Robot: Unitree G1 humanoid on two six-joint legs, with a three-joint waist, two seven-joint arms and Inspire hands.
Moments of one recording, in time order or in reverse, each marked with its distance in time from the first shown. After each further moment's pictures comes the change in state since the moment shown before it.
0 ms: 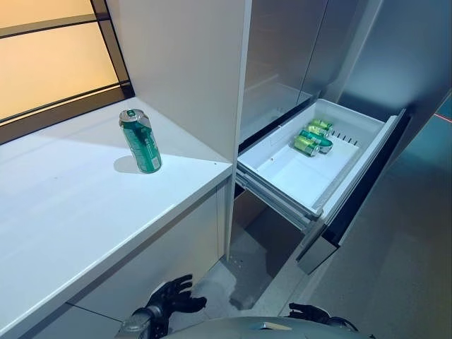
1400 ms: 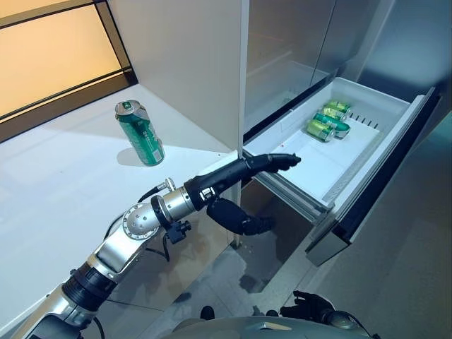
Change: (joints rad) left arm -0.236 0.399 -0.079 -1.301 -0.086 -0.051 -0.097; right arm 0.036 -0.038 0.045 -0.095 0.001 -0.035 -0.053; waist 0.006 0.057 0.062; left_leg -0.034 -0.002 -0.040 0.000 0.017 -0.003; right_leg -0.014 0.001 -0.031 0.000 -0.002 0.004
